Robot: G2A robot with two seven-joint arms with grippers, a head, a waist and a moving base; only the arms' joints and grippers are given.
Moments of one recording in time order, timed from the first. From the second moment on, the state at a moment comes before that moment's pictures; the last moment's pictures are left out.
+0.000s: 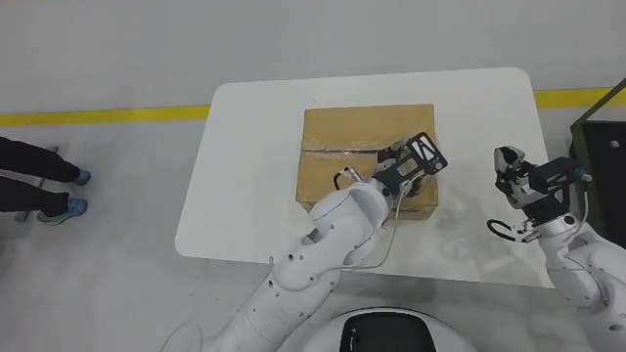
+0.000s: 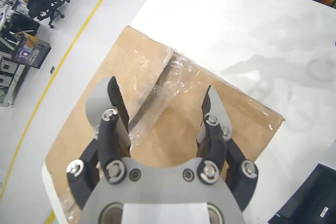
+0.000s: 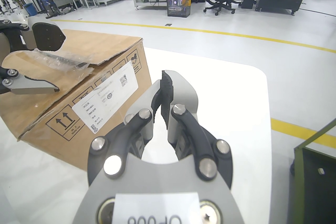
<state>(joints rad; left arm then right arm) 0.79 -1.51 -0.76 -1.53 1.62 -0.27 -0.59 -1.52 -1.11 1.62 -1.71 -1.13 -0.29 -0.18</state>
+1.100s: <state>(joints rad) 0.75 -1.55 -0.75 -1.45 1.79 -0.25 -0.53 -1.51 -1.12 1.63 -1.69 -1.13 -0.31 -0.17</state>
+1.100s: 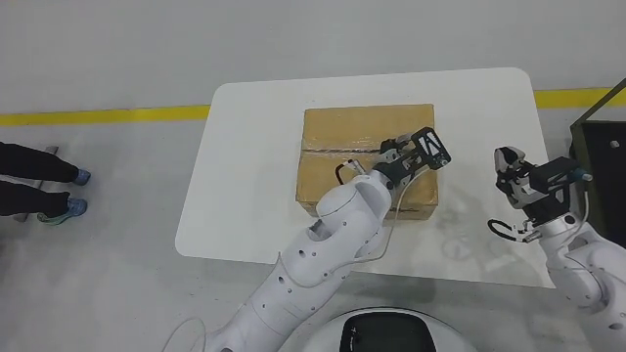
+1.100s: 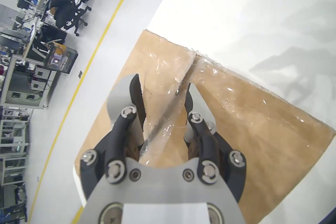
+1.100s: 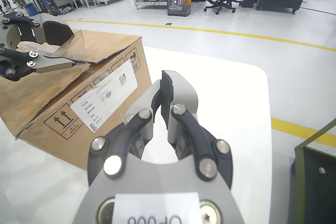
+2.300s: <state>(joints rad) 0.94 -1.49 -1.20 -1.87 1.92 -0.25 -0.52 -1.38 -1.13 1.57 -1.78 -0.98 -0.45 -0.05</state>
